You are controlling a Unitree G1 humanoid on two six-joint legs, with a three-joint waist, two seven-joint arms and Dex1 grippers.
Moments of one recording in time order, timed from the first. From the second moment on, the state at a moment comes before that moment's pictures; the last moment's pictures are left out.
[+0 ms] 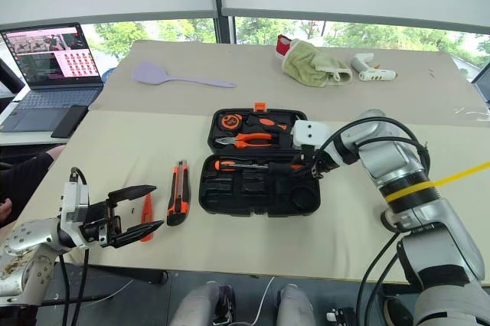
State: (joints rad) left arm 0.07 0.69 0.26 -0.08 -0.58 0.07 -1.28; right arm -0.90 -0.74 0.43 0.35 -0.09 0.30 1.38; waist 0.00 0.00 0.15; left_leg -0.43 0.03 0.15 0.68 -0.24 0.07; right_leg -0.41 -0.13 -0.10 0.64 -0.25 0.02
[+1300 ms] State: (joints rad) left arm -0.10 0.68 0.14 -0.19 -0.51 0.26 -1.04; right arm -0.91 -0.59 0.33 0.46 -0.02 0.20 1.41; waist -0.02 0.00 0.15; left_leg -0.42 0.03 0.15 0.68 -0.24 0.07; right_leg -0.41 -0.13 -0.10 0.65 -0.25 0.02
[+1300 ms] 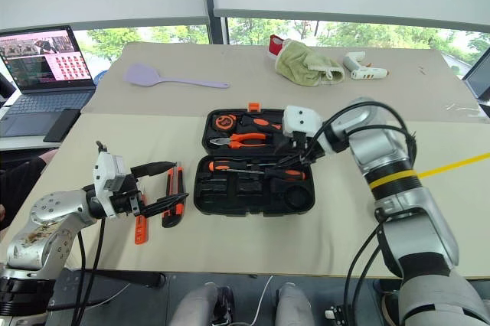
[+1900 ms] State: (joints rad) left arm -0.08 0.69 0.13 -0.19 -0.48 0.27 -1.03; right arm -0.85 -0.53 0.33 0.49 -0.03 0.10 1.30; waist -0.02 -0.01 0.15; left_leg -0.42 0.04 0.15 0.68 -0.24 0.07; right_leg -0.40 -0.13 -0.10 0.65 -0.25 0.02
